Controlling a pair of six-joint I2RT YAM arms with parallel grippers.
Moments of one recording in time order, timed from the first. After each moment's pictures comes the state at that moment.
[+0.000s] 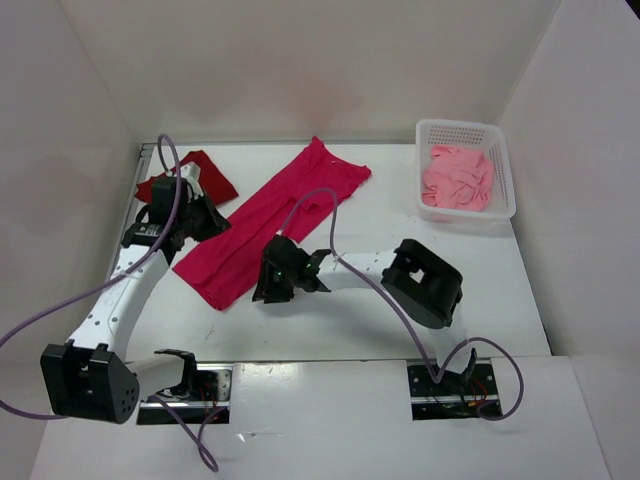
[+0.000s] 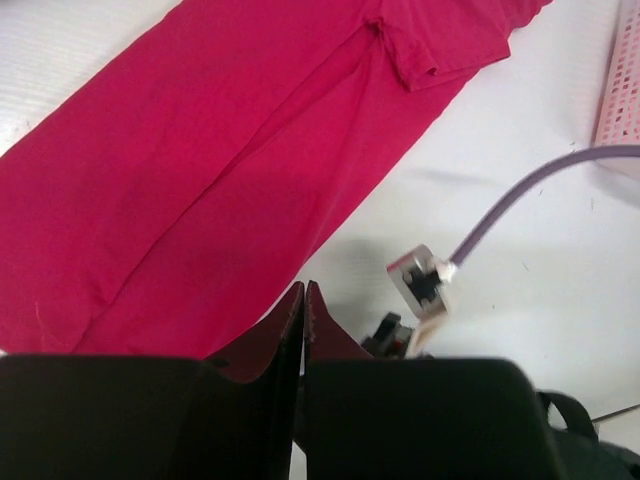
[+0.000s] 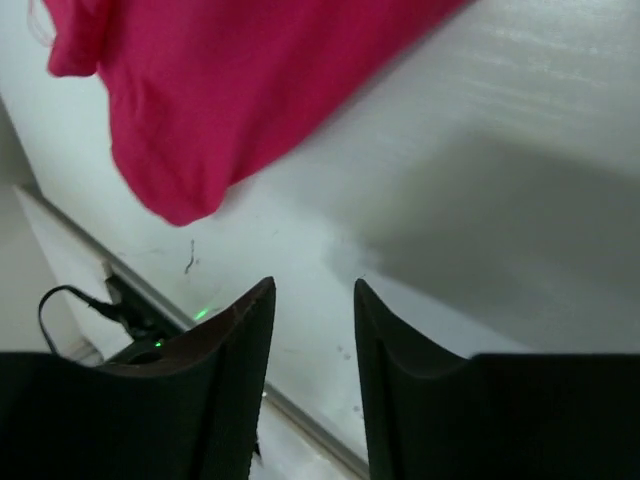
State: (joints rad) left arm -0.09 1.18 1.02 -0.51 0.19 -0.50; right arm 1.03 1.98 1.26 -0.11 -0.12 1.05
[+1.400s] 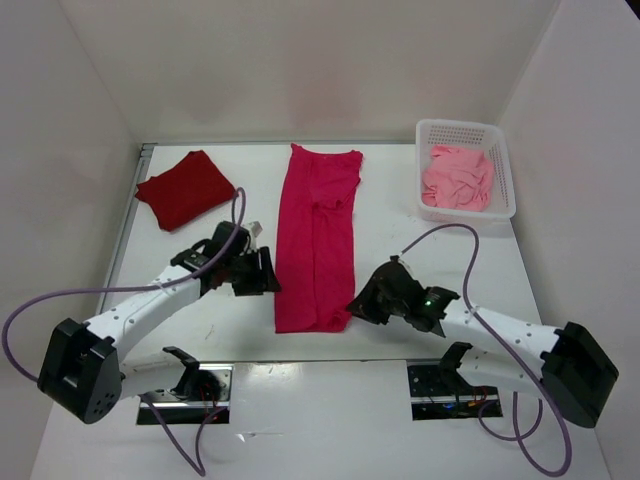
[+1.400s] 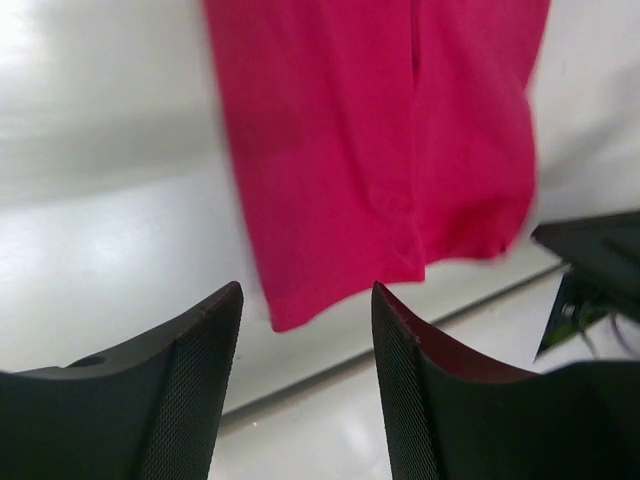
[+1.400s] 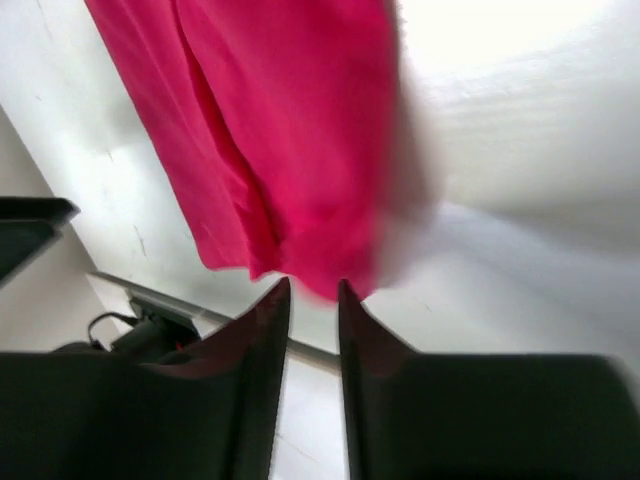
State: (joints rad) left arm -0.43 1.17 0.76 -0.54 0.24 -0.60; right arm 0.82 1.06 0.46 -0.23 0.01 1.30
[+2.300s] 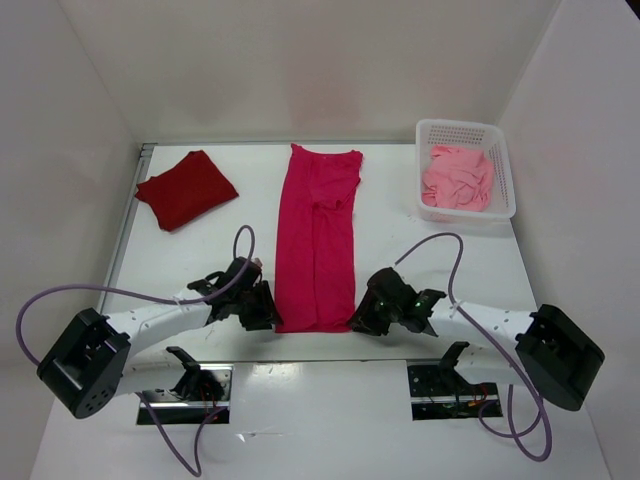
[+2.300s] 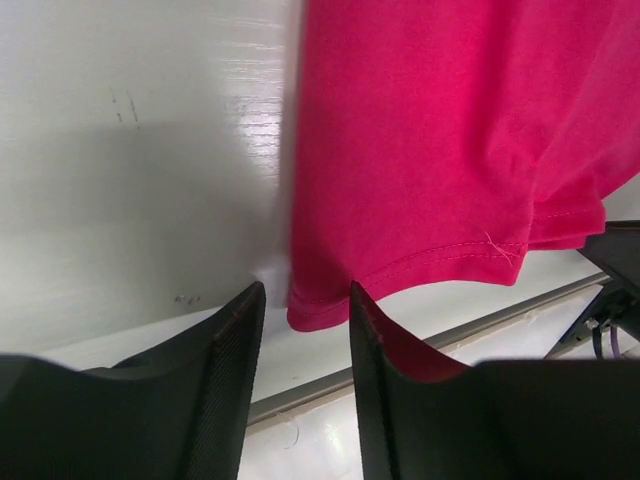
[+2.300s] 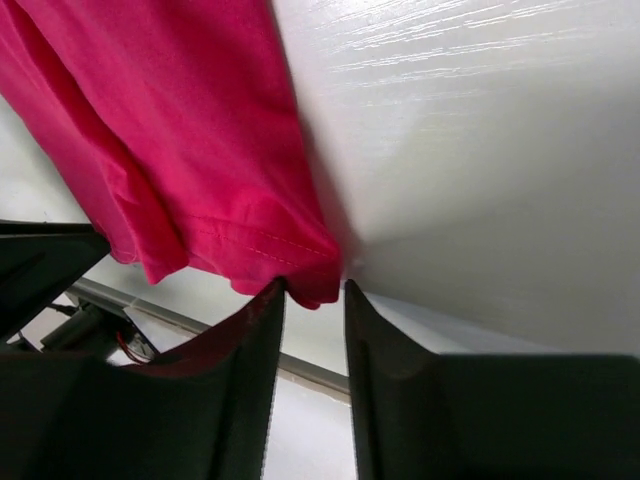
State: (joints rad) left arm -0.62 1.19 0.46 -0.33 0.20 -0.93; right arm 0.82 1.15 0.39 -0.20 -0.07 1.29
